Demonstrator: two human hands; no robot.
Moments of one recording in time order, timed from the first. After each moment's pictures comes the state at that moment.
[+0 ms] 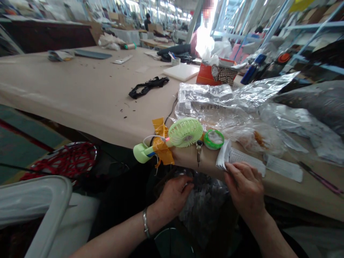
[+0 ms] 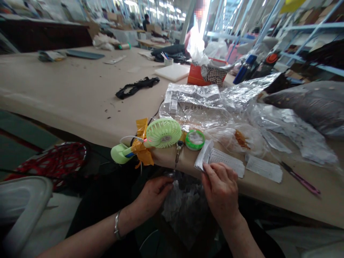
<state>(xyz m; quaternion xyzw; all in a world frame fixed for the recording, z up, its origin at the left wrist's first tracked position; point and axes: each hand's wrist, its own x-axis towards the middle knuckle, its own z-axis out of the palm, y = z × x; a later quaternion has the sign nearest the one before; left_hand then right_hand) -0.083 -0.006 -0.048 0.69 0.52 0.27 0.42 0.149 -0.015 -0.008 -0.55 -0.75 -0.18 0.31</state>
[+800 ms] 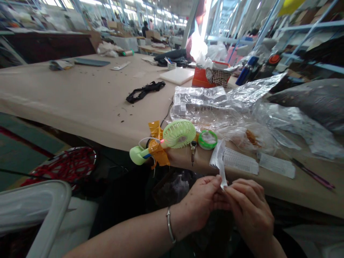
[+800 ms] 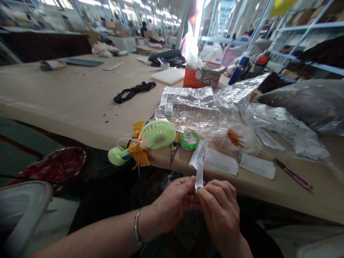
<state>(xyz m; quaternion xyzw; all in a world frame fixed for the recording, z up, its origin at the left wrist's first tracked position) 0.001 -0.019 0.011 0.22 0.31 0.32 0.87 0.143 -0.058 0.003 -0.47 -0.78 -0.12 0.40</state>
